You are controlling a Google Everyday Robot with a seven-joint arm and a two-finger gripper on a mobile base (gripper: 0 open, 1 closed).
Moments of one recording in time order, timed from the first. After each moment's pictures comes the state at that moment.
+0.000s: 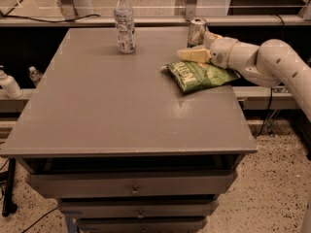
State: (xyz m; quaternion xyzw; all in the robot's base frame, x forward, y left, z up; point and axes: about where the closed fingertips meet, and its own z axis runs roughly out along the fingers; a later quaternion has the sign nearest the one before) arm 0.786 -0.140 0.871 -0.32 0.67 0.25 0.62
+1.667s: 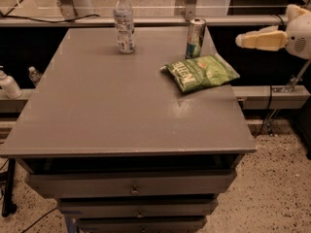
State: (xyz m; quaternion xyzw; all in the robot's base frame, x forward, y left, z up) arm 0.662 -0.278 0.996 -0.28 0.69 0.12 0.66
